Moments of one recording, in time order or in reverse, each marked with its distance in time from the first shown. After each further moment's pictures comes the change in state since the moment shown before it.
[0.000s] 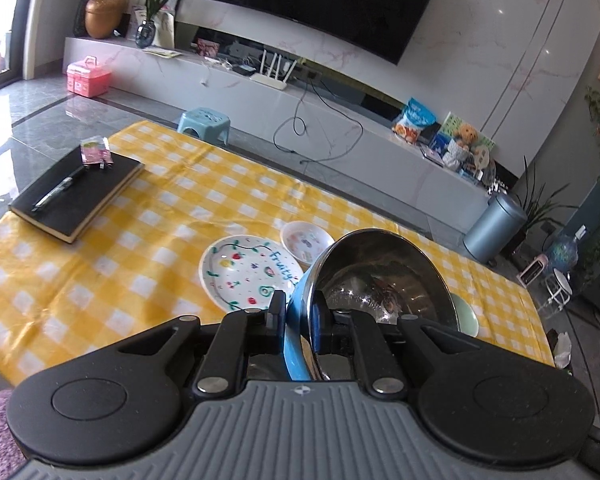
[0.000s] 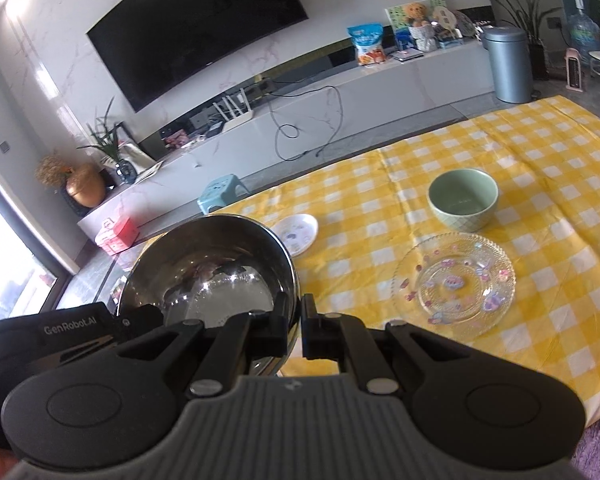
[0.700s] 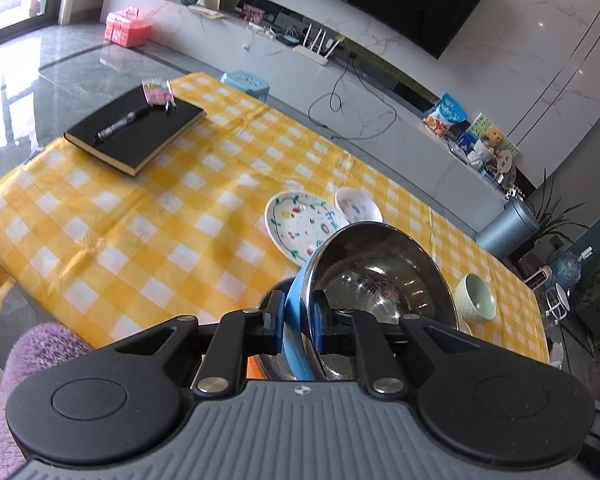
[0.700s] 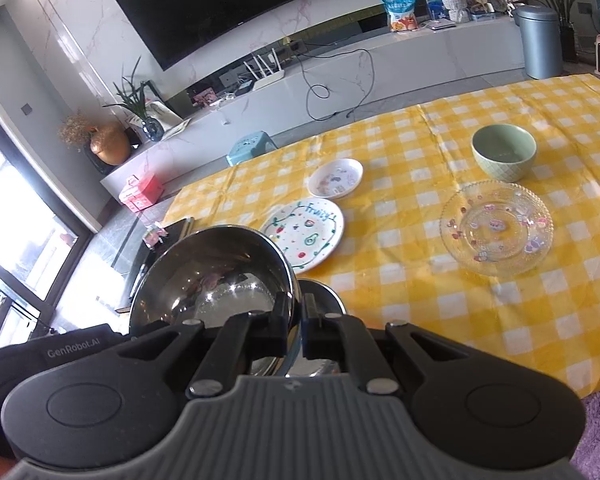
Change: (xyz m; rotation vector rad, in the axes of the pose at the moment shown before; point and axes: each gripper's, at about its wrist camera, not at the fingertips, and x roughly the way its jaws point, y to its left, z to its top) left arm -0.009 0.072 -0.028 -0.133 0.099 0.009; right arm -0.004 0.034 -0.039 -0.028 0.116 0.048
